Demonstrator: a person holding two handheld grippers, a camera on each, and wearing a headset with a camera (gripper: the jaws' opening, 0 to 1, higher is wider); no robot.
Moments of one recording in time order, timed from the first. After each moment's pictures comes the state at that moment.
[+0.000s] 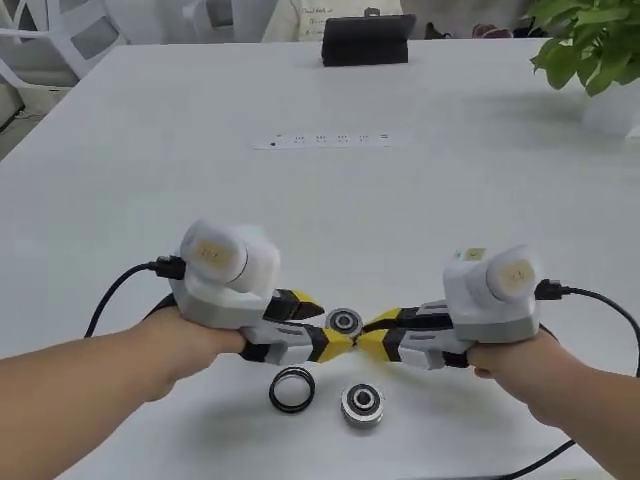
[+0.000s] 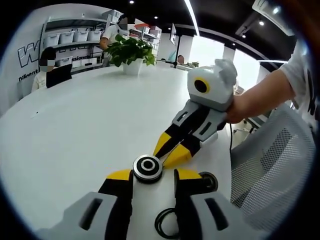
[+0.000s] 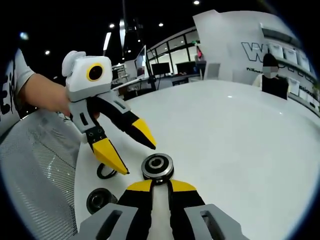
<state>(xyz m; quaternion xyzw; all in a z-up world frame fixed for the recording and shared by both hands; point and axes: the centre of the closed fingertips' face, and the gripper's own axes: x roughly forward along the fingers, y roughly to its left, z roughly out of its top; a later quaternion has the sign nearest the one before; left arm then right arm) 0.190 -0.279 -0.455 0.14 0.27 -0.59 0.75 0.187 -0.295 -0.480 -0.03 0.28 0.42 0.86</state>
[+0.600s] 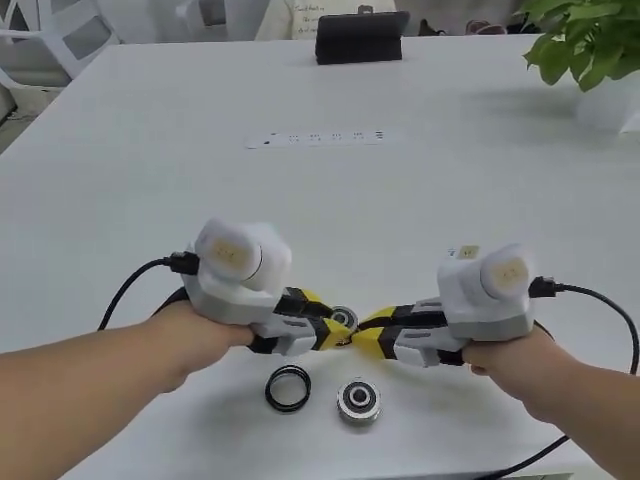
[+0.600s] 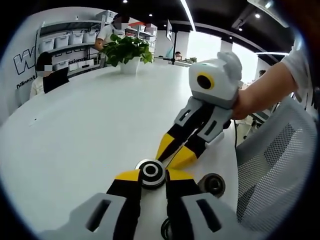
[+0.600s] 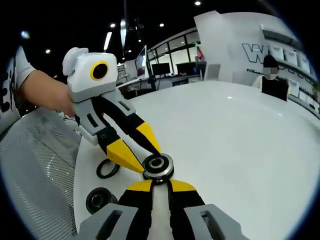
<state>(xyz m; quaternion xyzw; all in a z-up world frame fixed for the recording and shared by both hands) 0.196 -0.287 -0.460 0.17 0.26 -0.59 0.75 0.187 -0.295 -0.480 -0.03 0.28 0.42 0.86</state>
